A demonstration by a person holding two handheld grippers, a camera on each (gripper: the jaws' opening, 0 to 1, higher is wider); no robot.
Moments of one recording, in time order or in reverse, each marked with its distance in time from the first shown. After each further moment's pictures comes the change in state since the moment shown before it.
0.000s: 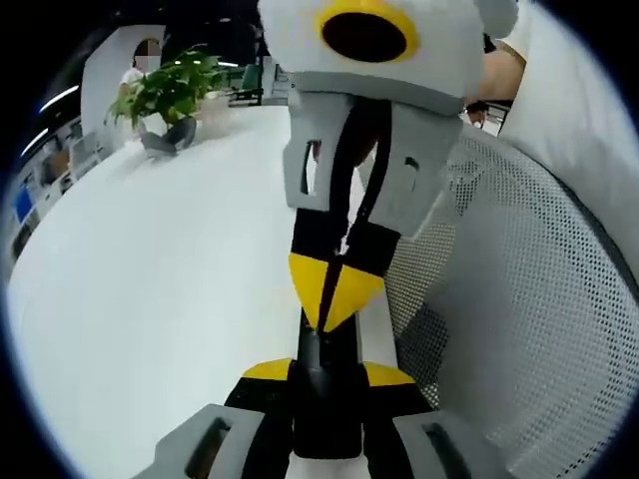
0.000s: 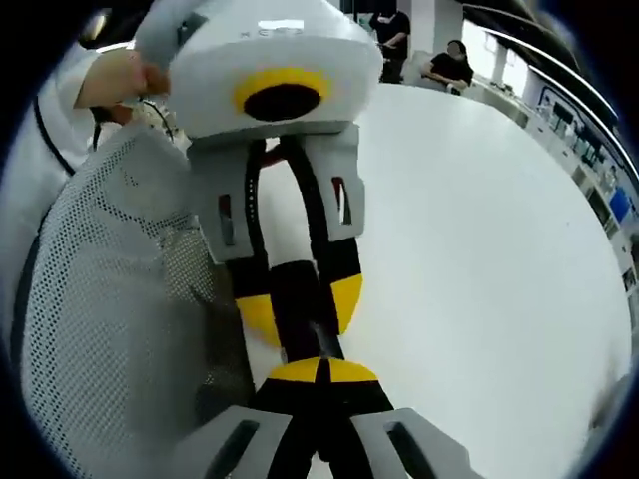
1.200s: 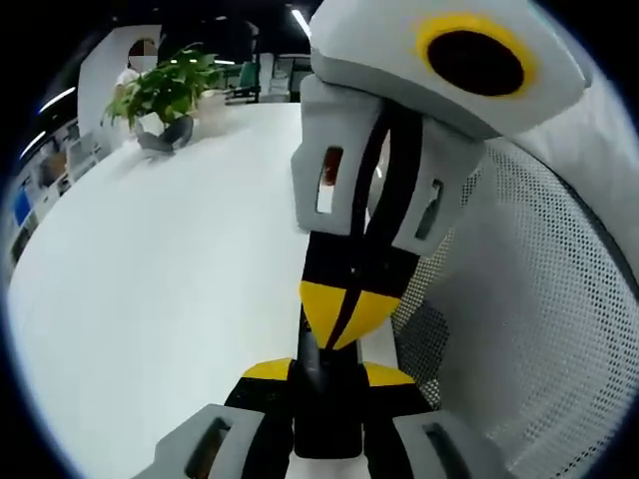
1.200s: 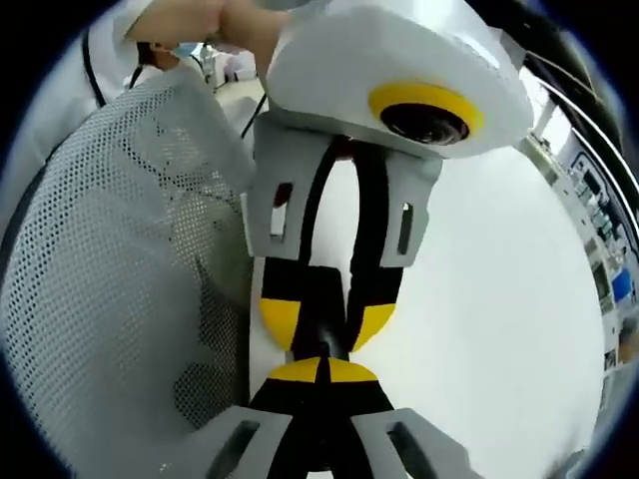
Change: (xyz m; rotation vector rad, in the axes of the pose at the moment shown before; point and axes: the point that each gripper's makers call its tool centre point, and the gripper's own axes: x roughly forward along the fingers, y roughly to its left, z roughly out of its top) left arm 0.000 0.001 0.000 0.014 0.021 -0.003; right arm 0.009 0.002 0.002 -0.260 0.053 -0.019
